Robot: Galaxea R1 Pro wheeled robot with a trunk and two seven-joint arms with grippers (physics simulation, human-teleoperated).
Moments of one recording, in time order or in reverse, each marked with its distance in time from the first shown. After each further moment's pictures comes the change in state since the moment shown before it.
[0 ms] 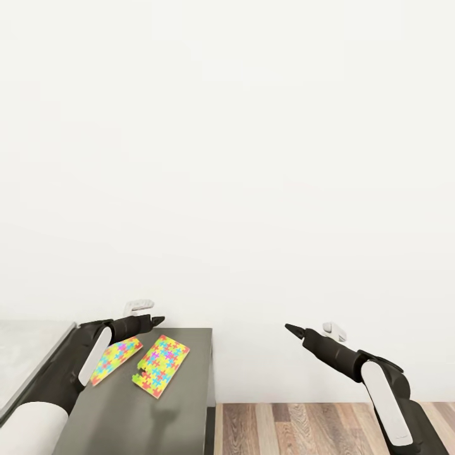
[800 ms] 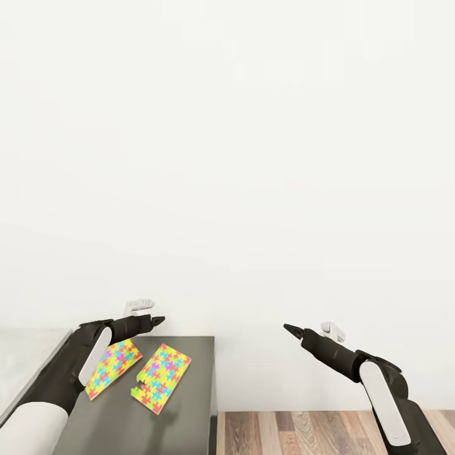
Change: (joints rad) left arm 0.000 0.000 -0.002 0.000 0.001 0.000 -0.001; right arm 0.000 0.006 0.005 0.000 0.001 -0.001 0.000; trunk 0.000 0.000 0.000
